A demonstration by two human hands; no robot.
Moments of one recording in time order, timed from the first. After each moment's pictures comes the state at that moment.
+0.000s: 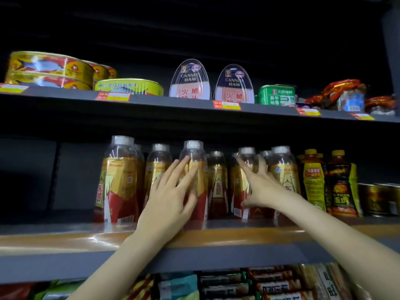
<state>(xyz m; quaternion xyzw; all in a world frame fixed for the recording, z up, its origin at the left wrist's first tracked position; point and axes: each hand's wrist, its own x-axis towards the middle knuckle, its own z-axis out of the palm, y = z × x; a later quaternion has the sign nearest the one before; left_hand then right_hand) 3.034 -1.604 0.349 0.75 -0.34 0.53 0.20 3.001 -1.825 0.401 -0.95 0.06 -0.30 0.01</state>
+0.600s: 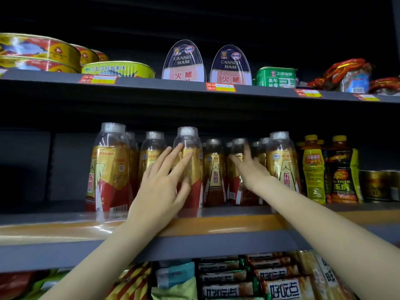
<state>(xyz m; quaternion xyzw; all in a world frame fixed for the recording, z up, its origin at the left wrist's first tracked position) 3.033 -1.604 0.348 0.75 -0.33 0.54 0.19 3.049 -1.831 0.400 -0.94 0.07 -0.32 -0.04</state>
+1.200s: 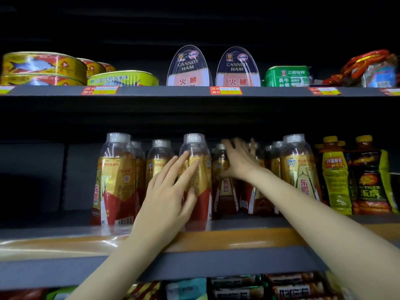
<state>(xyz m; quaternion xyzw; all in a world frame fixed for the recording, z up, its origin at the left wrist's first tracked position) 3.036 -1.605 0.348 0.74 -0.32 0.56 0.16 3.088 -1.803 0.435 -0.91 0.00 -0.41 -0.02</state>
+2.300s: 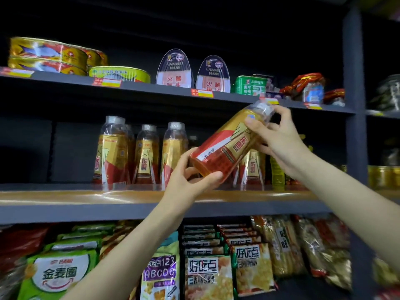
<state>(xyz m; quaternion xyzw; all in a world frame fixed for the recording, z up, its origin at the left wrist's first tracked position) 2.925 -1.650 0.329 0.57 -0.43 0.15 0.68 2.862 -1.831 0.417 -0.67 -0.16 -0.41 0.59</state>
